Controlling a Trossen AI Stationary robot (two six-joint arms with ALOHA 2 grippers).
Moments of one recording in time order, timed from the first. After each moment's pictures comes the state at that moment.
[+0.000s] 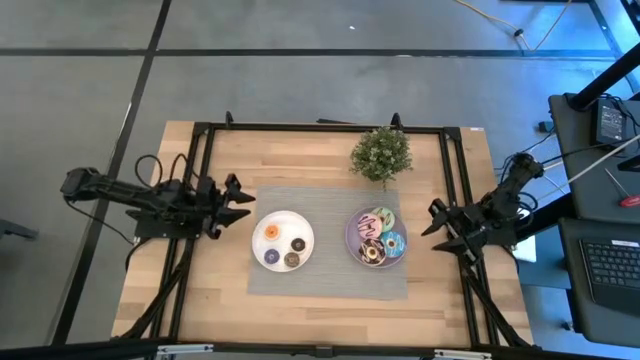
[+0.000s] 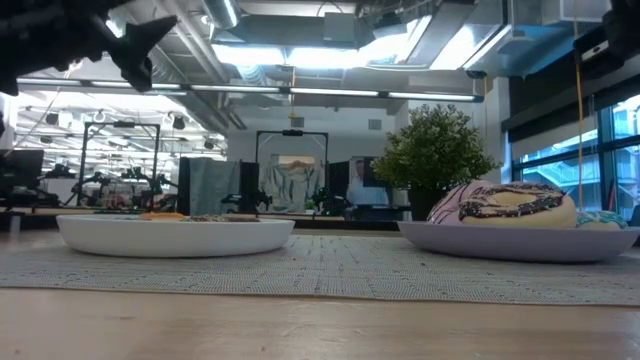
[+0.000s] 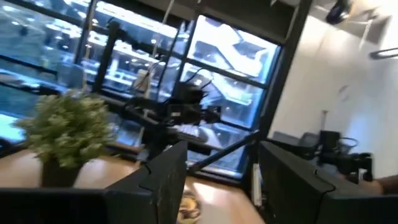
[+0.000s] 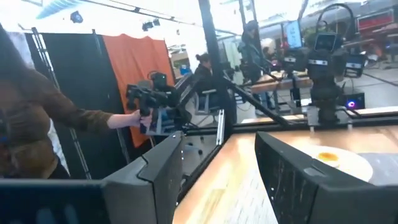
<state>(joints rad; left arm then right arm) -0.12 0.41 0.01 0.71 -0.07 -0.31 0.76 0.00 0.09 0.12 0.35 0.15</state>
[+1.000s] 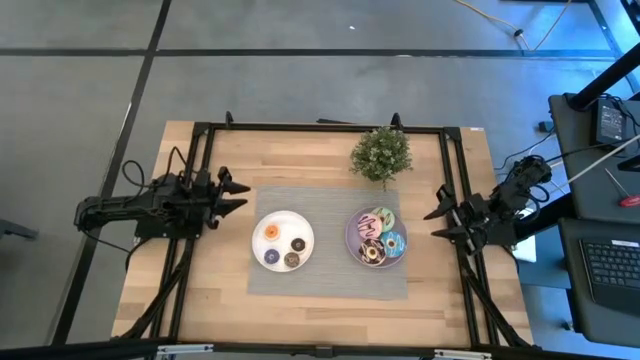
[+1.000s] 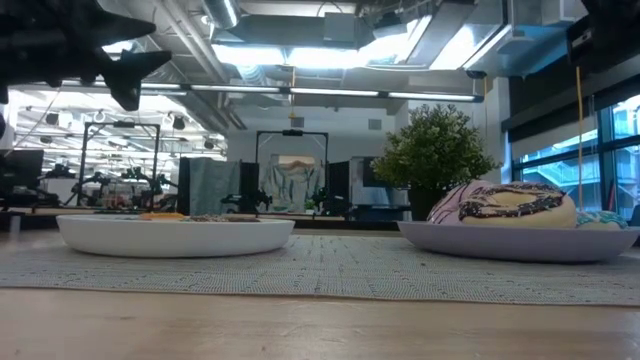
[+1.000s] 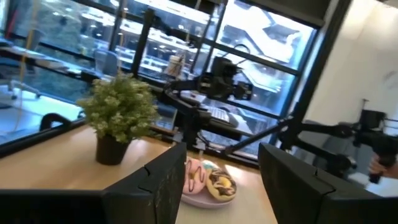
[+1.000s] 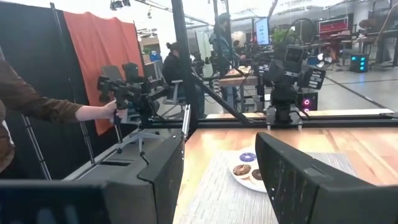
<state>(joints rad) 0.12 0.00 0.03 0.17 0.07 -0.34 0.66 0.00 0.25 -0.13 0.37 0.09</state>
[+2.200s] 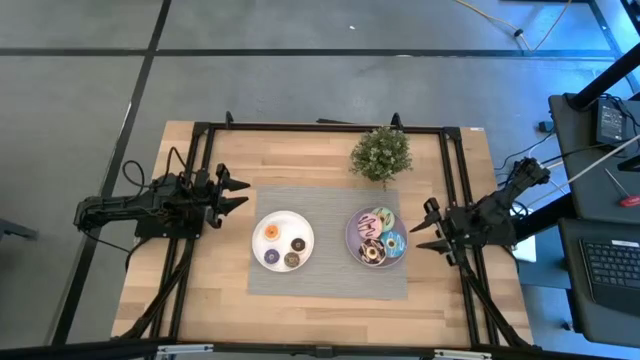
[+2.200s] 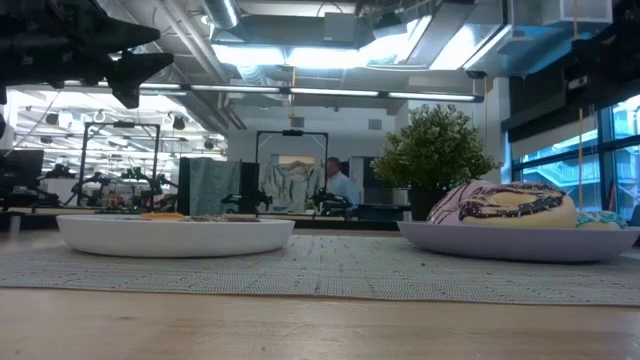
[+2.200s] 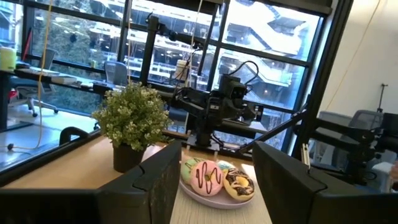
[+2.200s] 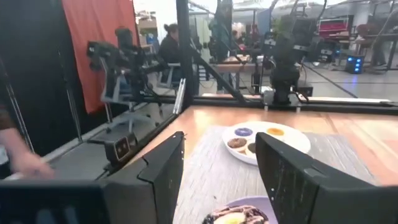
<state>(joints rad) 0.12 0.00 0.03 0.18 0.02 -0.23 0.66 0.01 0.01 0.07 0.37 0.03</state>
